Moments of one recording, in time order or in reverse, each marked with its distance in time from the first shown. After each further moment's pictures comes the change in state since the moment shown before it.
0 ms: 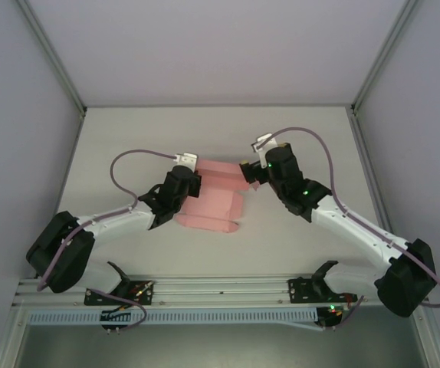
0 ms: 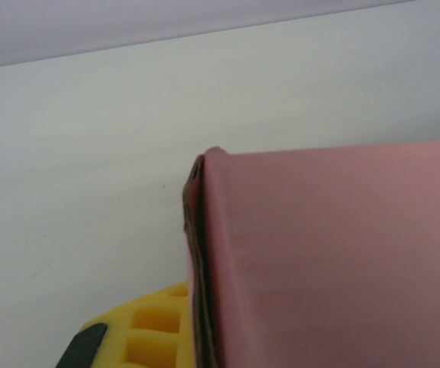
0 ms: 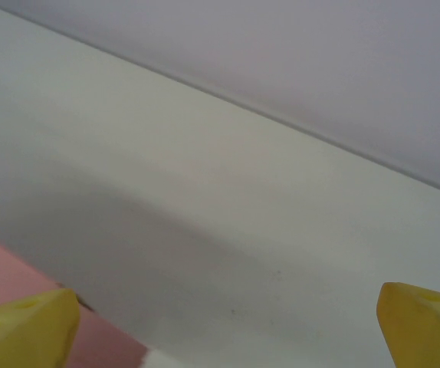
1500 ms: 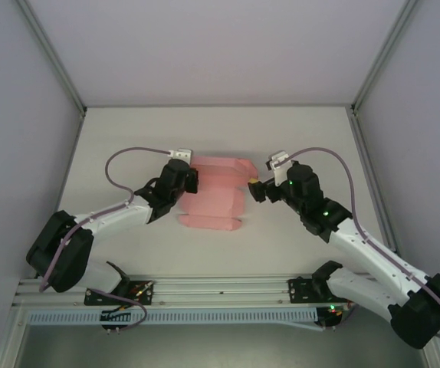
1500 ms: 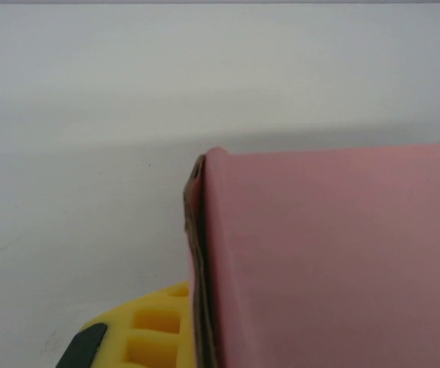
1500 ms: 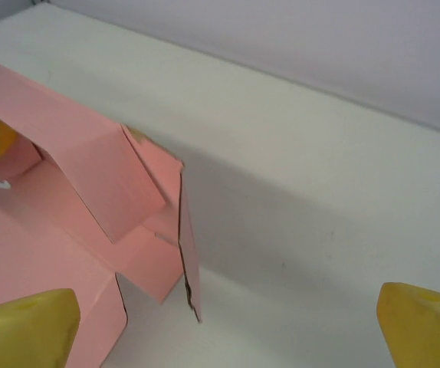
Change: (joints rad) left arm 0.068 0.006 0.048 -0.095 0.126 -0.128; right arm -0.048 -0.231 -0.205 -0.025 -0.240 0.057
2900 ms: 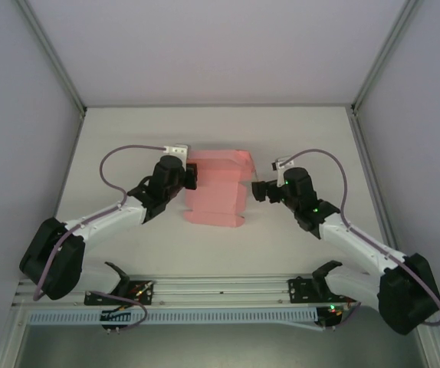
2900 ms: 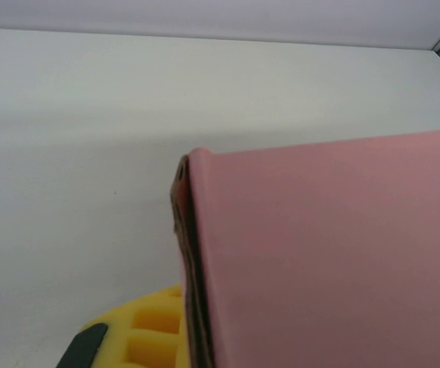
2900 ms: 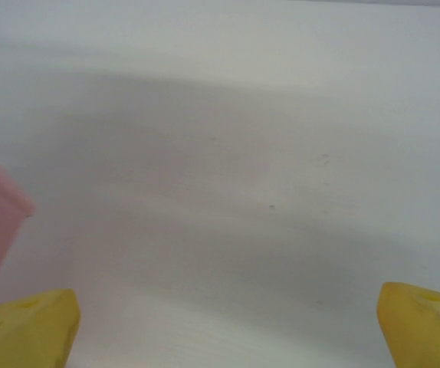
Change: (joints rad) left arm 0.030 -0.063 -0.002 0.032 0.111 -0.011; right arm -0.096 0.090 -0.143 0.163 -0.003 0.174
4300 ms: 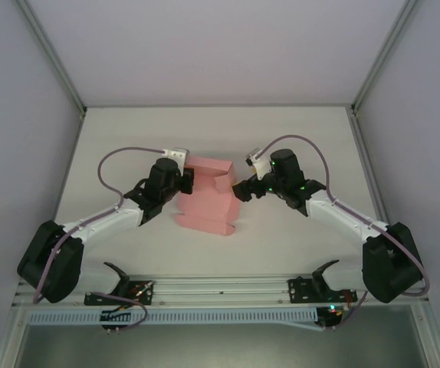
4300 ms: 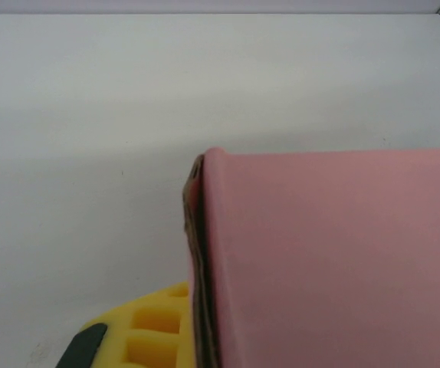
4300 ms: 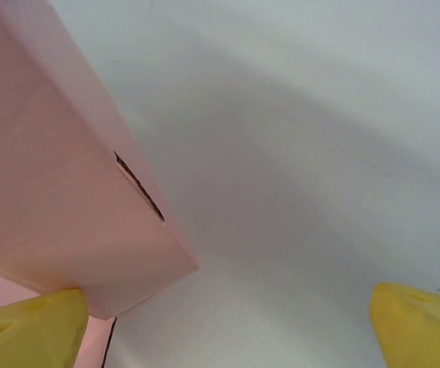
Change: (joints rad) left arm 0.026 -0.023 -0.046 -0.009 0.062 0.064; right arm 0.007 0.259 0.233 -0.048 -0.411 -0.230
